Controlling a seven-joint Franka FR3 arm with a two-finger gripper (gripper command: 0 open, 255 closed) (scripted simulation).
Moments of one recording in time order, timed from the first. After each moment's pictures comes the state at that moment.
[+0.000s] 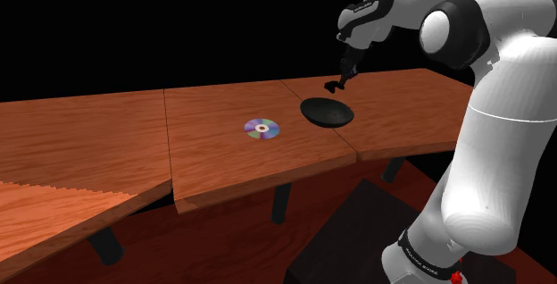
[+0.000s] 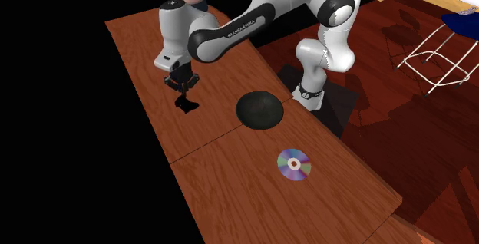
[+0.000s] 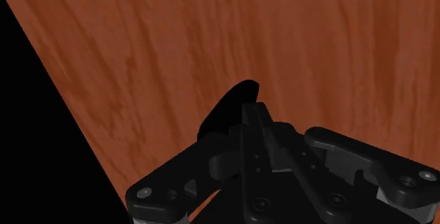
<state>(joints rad) 0.10 0.25 -0.82 -1.79 0.26 2.08 -1.74</state>
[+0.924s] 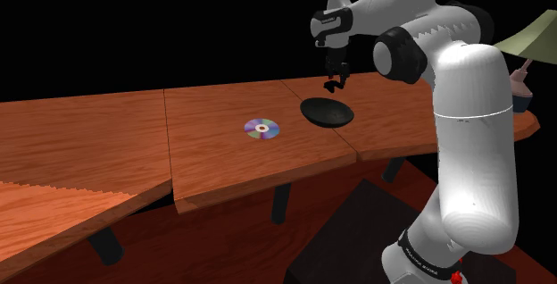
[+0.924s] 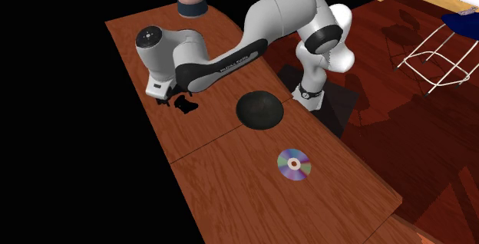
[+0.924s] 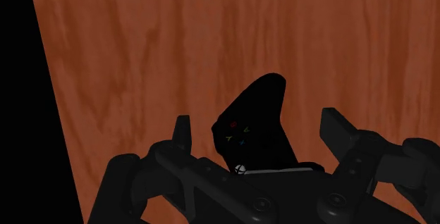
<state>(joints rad) 0.08 0.52 -0.78 -1.46 0.13 1.82 -1.80</state>
